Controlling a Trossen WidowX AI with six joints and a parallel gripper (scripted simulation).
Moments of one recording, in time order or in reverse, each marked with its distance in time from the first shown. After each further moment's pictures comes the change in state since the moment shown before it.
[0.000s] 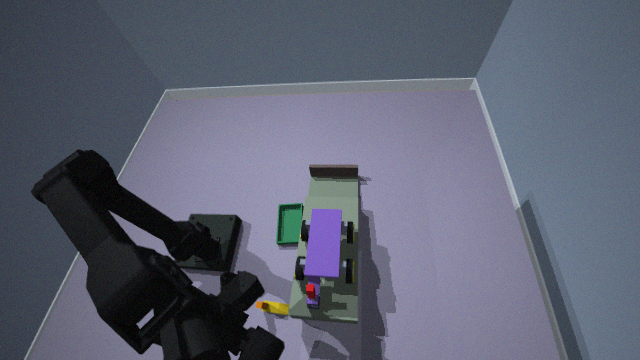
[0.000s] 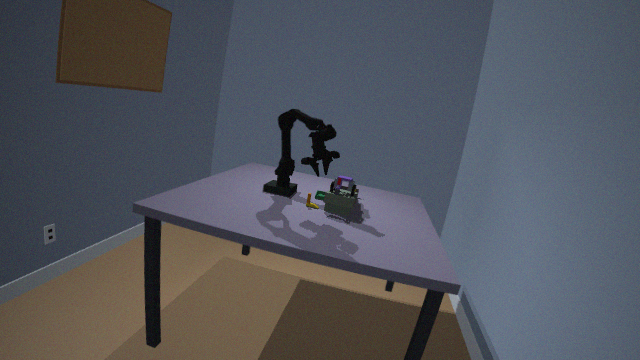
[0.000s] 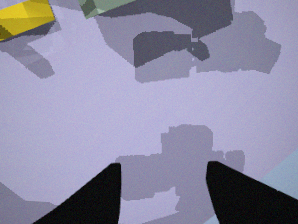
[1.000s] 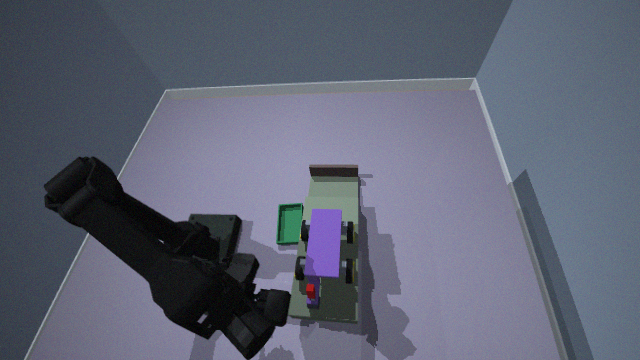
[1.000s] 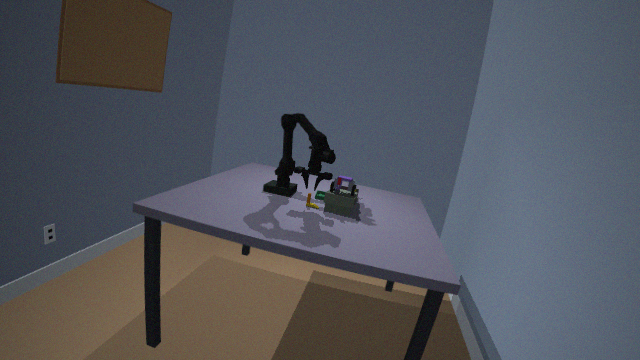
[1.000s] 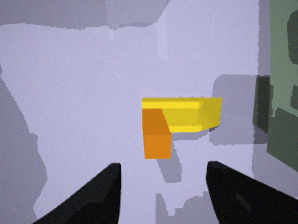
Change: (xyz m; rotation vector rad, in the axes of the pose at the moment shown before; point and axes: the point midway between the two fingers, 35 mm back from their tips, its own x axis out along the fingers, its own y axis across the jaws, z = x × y) arm 0.052 0.096 0.054 -0.304 -0.207 0.396
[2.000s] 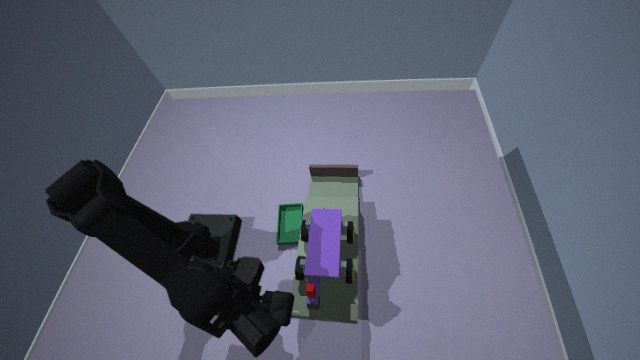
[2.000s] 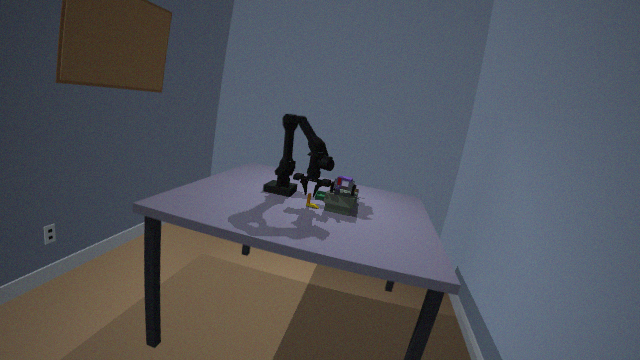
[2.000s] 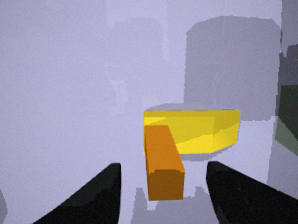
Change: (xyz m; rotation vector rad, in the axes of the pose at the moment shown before) arm 0.035 0.001 0.001 0.000 -0.002 0.003
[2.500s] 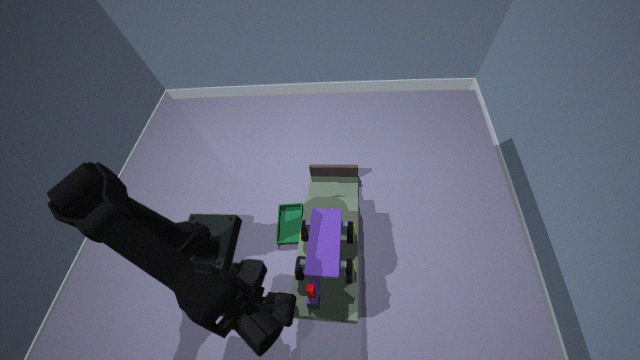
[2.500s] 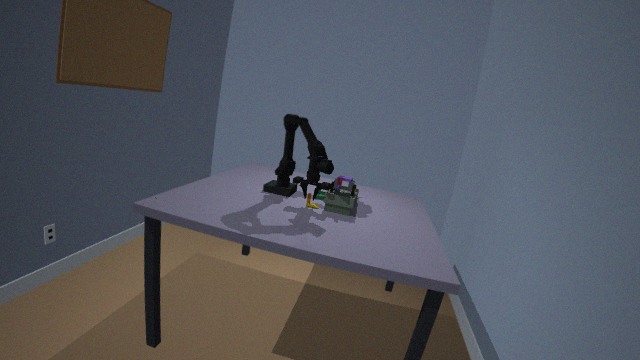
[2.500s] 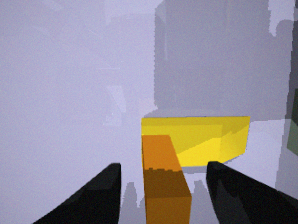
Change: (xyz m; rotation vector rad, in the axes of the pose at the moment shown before) arm 0.017 -0.001 -0.001 0.000 0.003 -0.006
